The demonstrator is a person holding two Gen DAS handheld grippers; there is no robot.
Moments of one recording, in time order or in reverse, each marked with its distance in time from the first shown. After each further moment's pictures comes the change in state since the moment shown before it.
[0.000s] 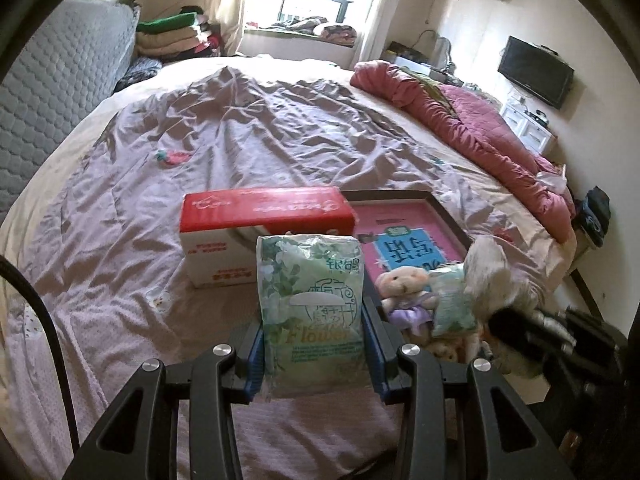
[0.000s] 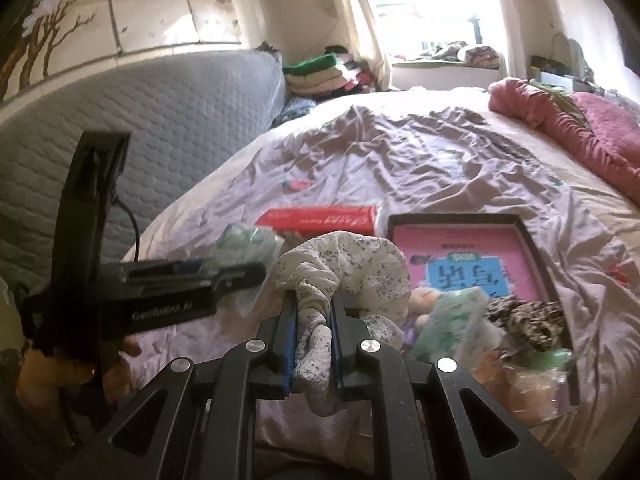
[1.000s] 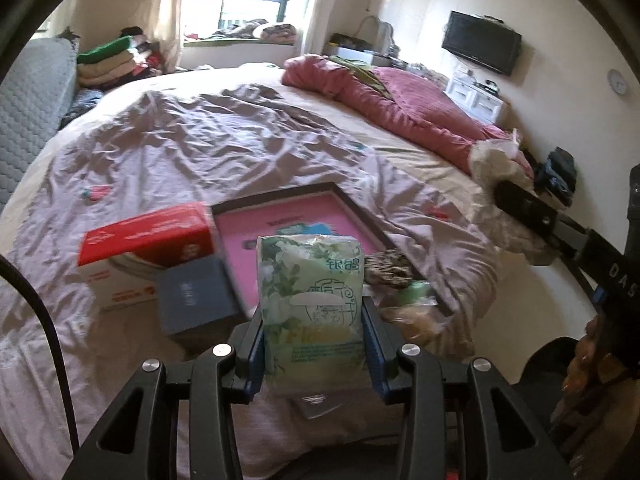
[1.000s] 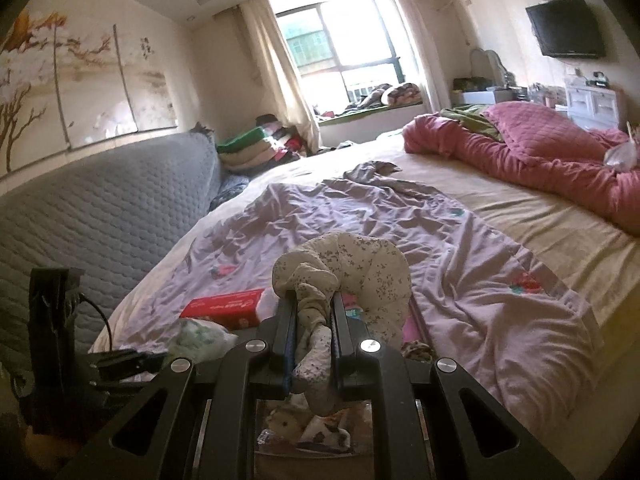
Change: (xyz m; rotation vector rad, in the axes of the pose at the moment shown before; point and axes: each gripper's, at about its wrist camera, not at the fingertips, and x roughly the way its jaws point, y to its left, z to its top) left arm 0.004 -0.126 -0.002 0.149 0.018 -0.116; right arm -0.106 -0.113 0.012 0.184 -0.227 -0.152
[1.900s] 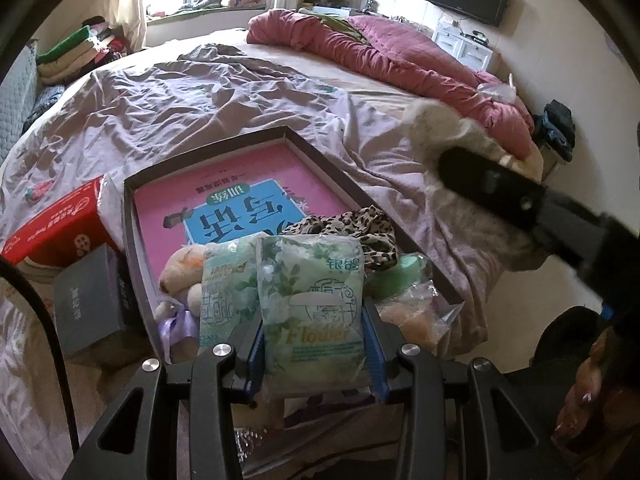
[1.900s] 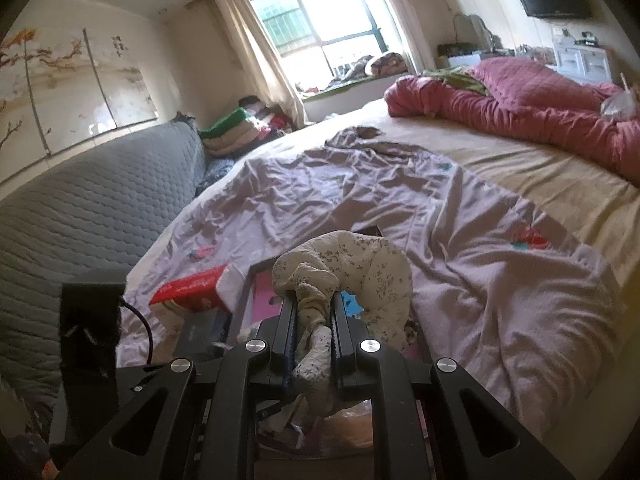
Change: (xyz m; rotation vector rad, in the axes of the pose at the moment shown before) left arm 0.105 -0.045 -0.007 0.084 0.144 -0.007; right arm 0.060 -0.049 -0.031 0.087 0.107 -0.007
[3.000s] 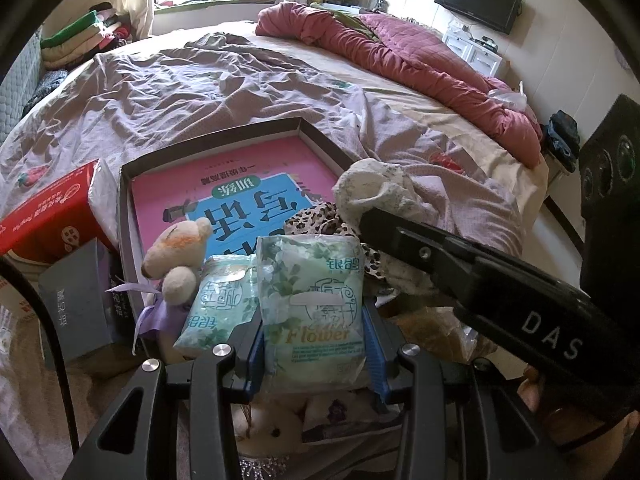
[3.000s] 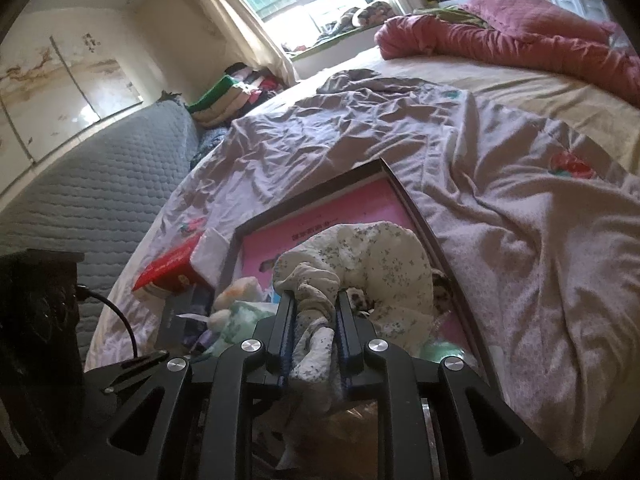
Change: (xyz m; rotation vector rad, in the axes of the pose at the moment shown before) left arm 0.020 0.016 0.003 -0.042 0.011 -0.009; right arm 0.077 -0.019 -0.017 0.106 0.151 0.059
